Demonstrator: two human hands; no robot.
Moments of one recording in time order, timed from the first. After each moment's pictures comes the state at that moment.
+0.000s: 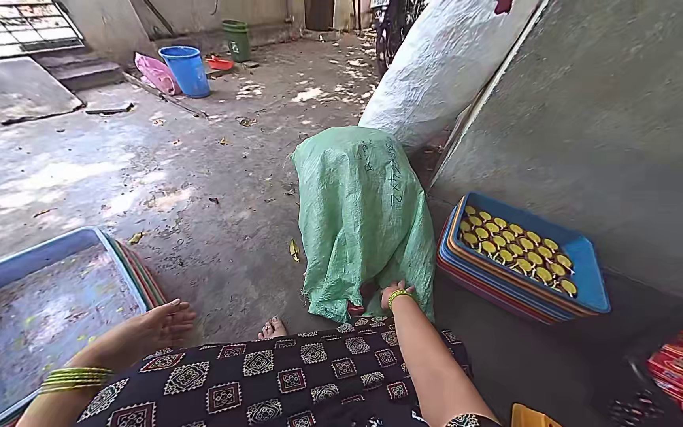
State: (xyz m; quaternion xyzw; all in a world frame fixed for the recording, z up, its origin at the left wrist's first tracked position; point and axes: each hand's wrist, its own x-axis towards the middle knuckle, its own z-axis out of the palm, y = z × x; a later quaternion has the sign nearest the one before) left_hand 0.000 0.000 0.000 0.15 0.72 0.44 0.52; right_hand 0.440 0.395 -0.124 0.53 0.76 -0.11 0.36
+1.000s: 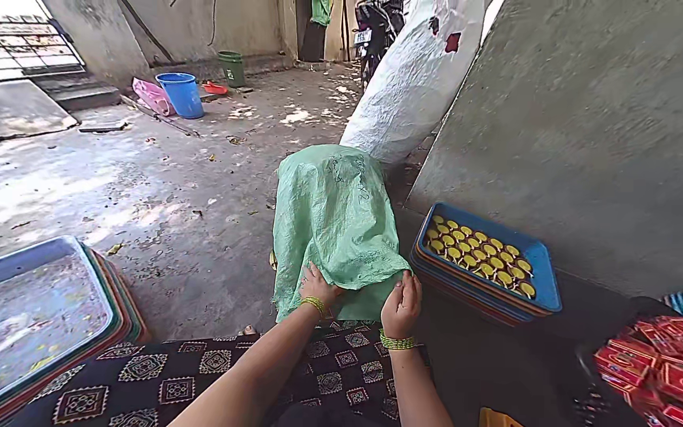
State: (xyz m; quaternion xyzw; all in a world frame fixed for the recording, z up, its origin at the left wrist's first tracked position) left_hand 0.325 0.298 -0.049 0.39 0.87 0.18 0.24; right_hand 0.521 0.303 -0.001 0.38 0.67 0.01 -0.64
